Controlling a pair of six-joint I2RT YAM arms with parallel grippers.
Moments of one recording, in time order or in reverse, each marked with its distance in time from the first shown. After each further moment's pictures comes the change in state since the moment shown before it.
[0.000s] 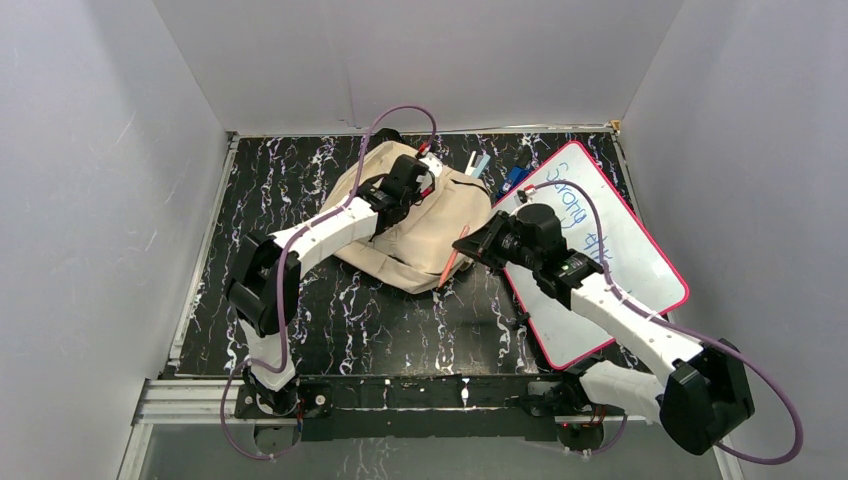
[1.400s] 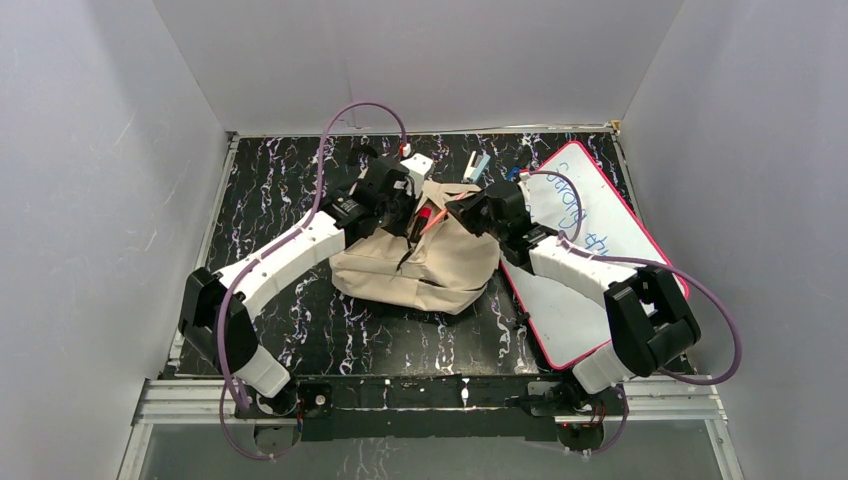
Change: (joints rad) left arm -0.037 -0.275 -0.089 -0.143 0.451 -0.360; right arm -0.001 0.414 0.156 0.275 0.332 0.227
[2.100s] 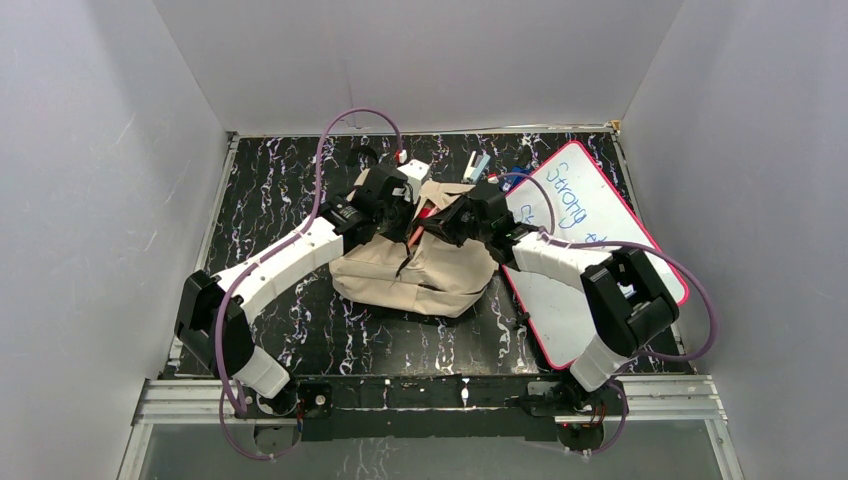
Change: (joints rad) left arm -0.007 -0.034 -0.067 0.021 0.002 -0.059; right arm 0.040 0.124 0.043 0.032 -0.254 0.008
